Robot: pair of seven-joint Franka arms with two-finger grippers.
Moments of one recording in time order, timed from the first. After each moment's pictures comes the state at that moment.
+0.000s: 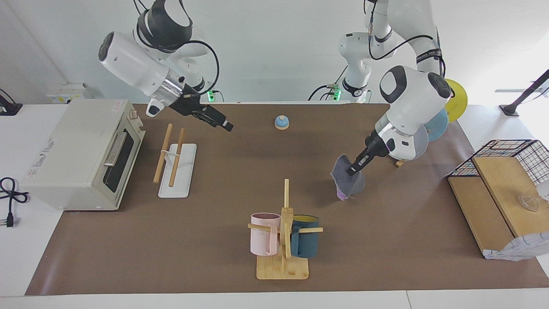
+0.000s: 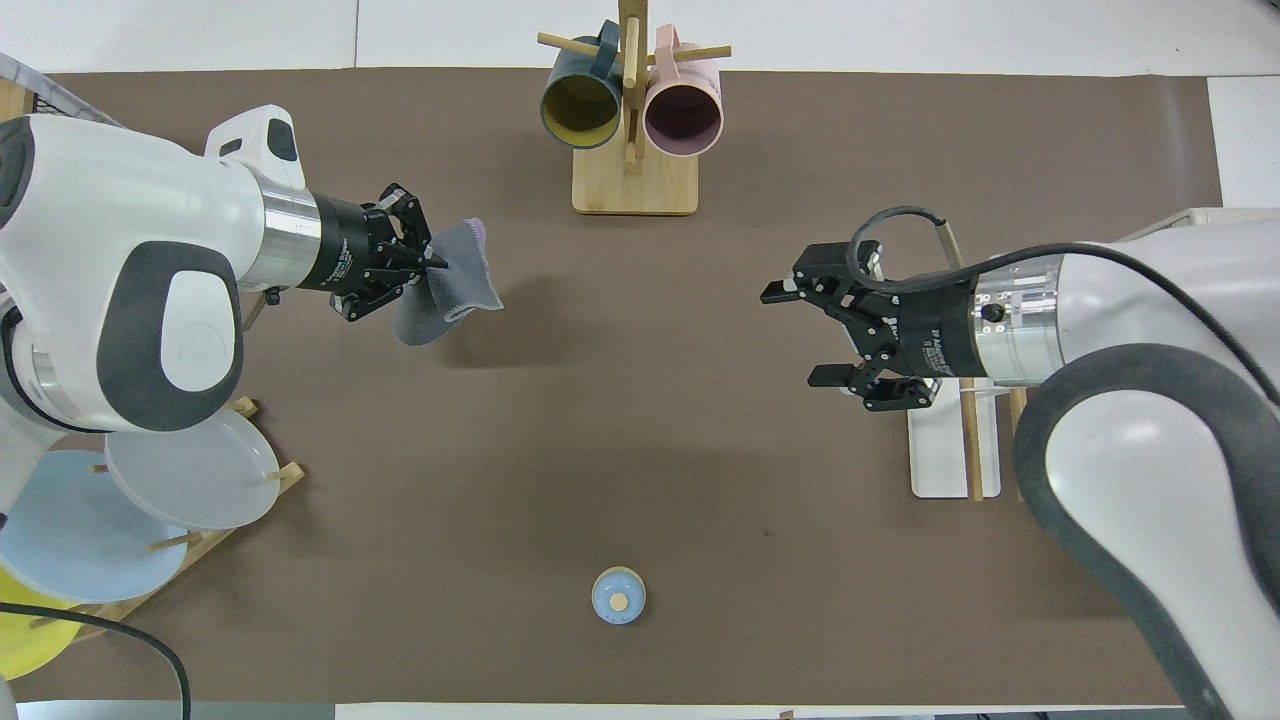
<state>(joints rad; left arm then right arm) -0.13 0.10 -0.21 -1.82 -0.39 2.13 -1.11 0.22 -0.09 0.06 -2.02 0.83 2.11 0.76</state>
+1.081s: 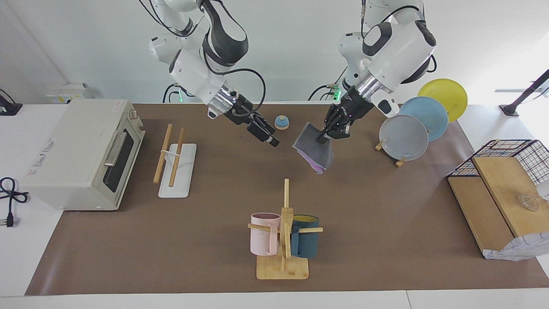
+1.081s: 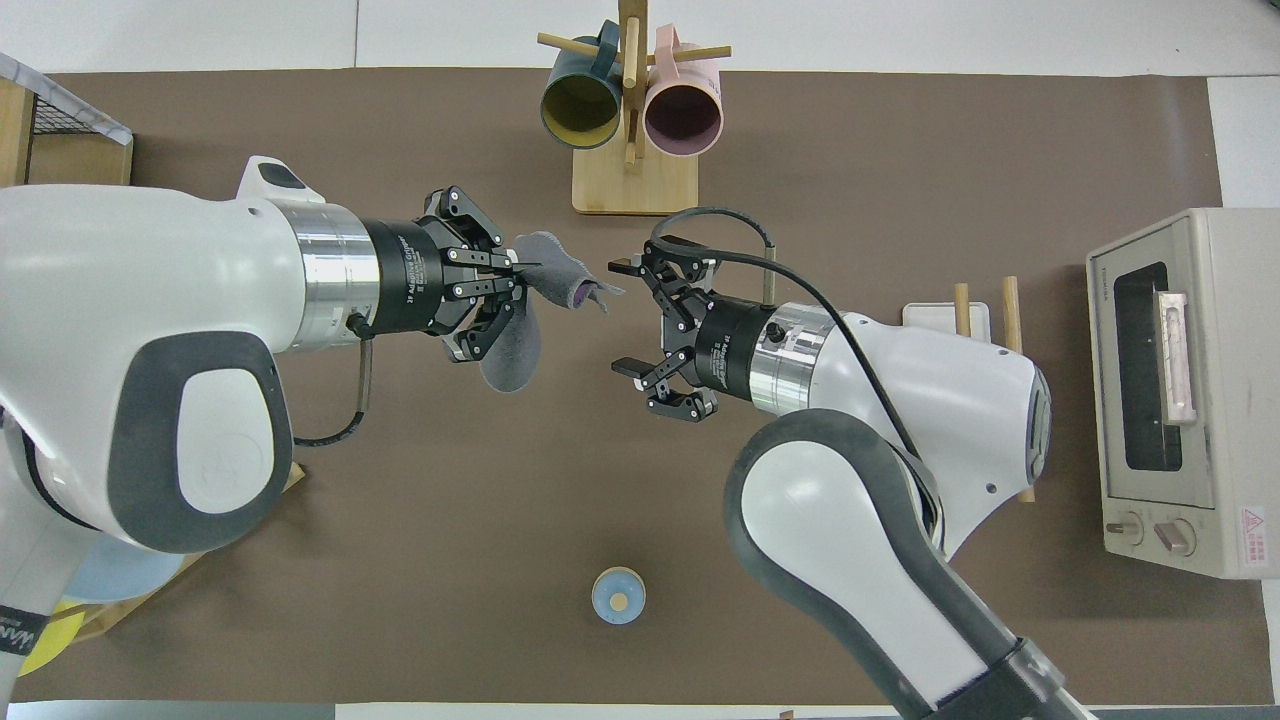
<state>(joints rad) -0.25 -0.03 -0.25 -1.90 -0.58 2.30 -1.79 0.51 0.06 0.06 -2.02 1.20 2.65 1.03</state>
